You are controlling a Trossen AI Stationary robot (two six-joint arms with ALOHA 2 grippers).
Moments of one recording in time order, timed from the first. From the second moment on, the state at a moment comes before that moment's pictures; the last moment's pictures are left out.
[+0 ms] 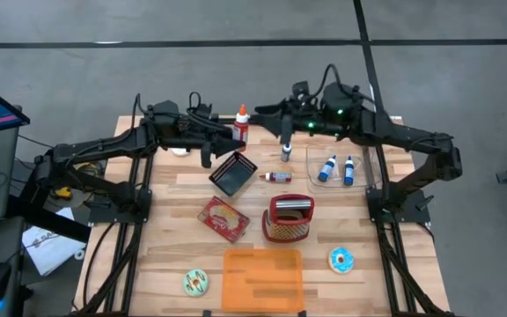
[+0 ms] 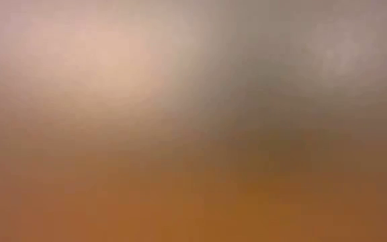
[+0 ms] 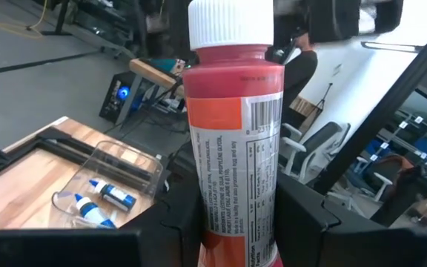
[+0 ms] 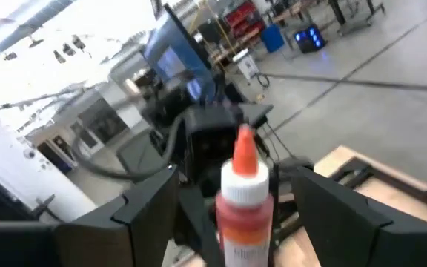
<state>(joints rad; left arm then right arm) 0.26 1.20 1.13 0.07 0.27 -0.47 -0.17 1.47 1.62 -0.16 0.02 0.60</state>
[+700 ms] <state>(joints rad) 0.26 1.20 1.13 0.11 0.26 -0.48 -0.16 1.56 1.62 0.02 0.00 0.61</state>
